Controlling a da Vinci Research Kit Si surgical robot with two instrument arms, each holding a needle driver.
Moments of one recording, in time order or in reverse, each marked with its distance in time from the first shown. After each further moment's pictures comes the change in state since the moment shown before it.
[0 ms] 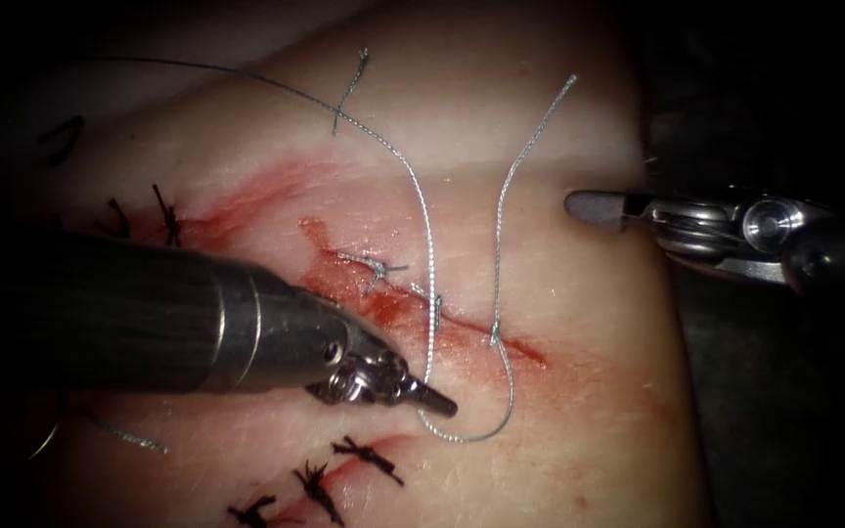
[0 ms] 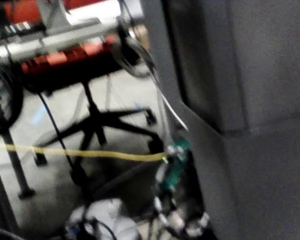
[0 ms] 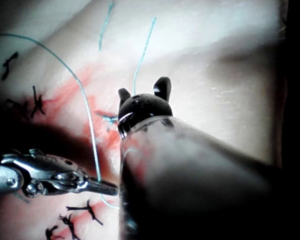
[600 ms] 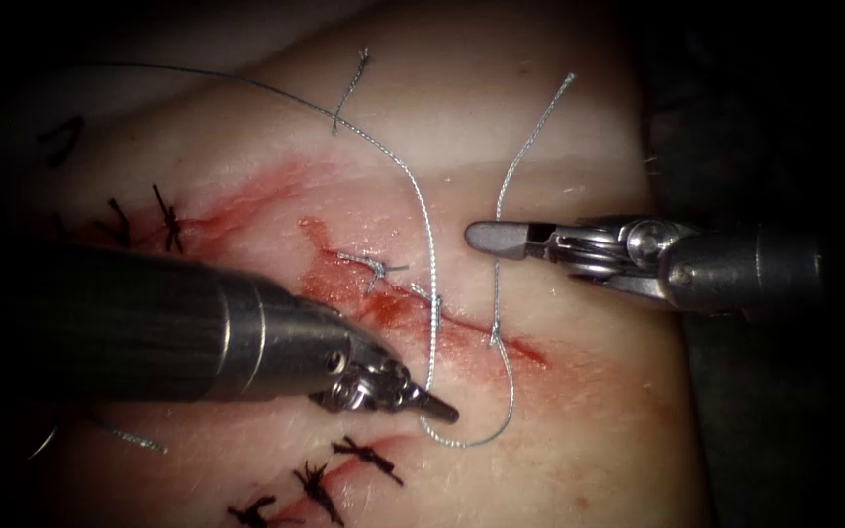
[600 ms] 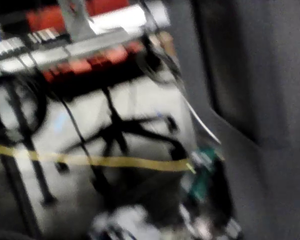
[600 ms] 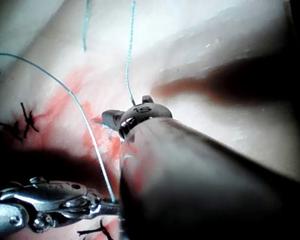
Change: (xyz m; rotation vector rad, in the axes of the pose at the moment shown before) right arm -0.001 -0.001 0.007 0.211 -0.035 0.059; left arm 0.000 0.000 0.001 0.004 -0.008 0.001
